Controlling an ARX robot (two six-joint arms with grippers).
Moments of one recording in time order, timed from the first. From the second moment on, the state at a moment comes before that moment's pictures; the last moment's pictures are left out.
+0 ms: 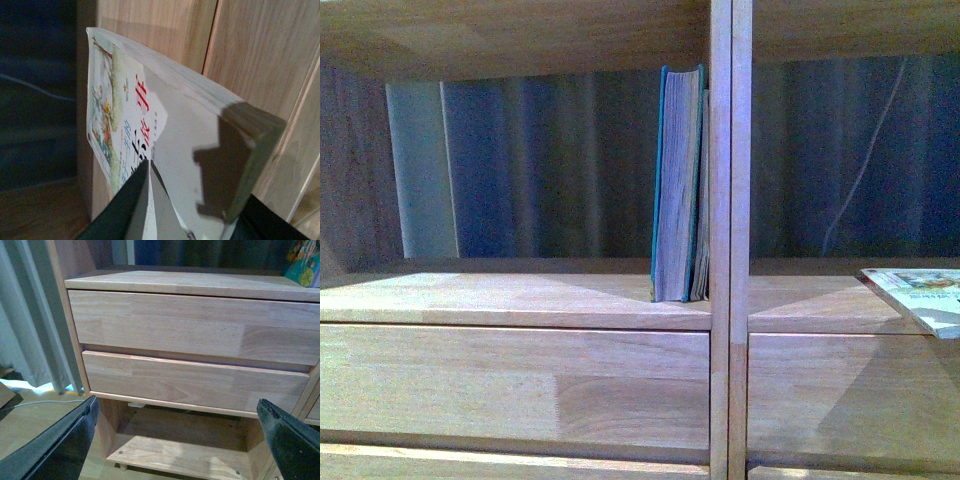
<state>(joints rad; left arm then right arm) 0.00 0.00 0.01 -0.01 0.00 0.00 -0.15 1.63 1.08 0.11 0.18 1.42</state>
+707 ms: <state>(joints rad) 0.00 0.00 0.01 -0.01 0.00 0.00 -0.19 1.52 1.02 0.14 0.14 1.37</state>
